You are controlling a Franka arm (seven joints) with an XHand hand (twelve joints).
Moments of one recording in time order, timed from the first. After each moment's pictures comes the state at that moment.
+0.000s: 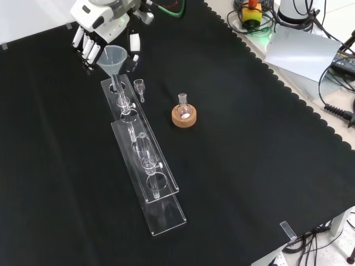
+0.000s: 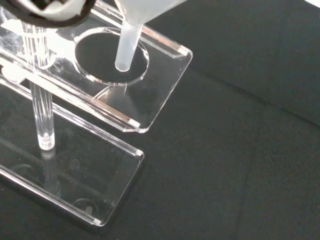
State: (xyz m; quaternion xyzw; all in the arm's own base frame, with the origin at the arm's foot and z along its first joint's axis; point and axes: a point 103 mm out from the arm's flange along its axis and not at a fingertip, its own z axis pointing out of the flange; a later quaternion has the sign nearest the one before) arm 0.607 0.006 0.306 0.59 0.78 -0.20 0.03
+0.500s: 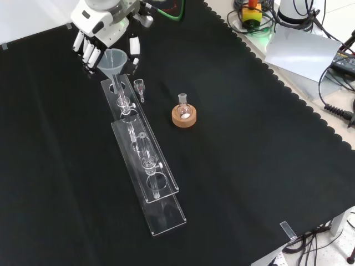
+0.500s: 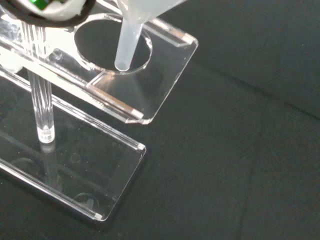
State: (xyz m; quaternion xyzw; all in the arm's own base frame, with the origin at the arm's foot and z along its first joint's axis) arm 0.609 0.007 0.295 0.59 0.78 -0.21 0.02
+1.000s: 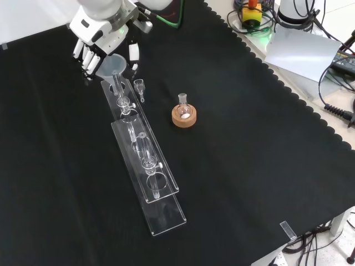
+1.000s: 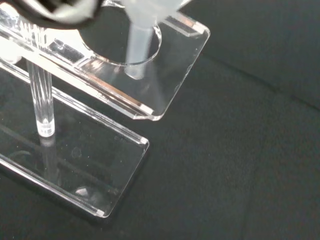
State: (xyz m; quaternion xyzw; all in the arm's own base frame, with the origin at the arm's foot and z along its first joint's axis) arm 0.615 0.014 0.284 0.59 0.78 -0.22 0.02
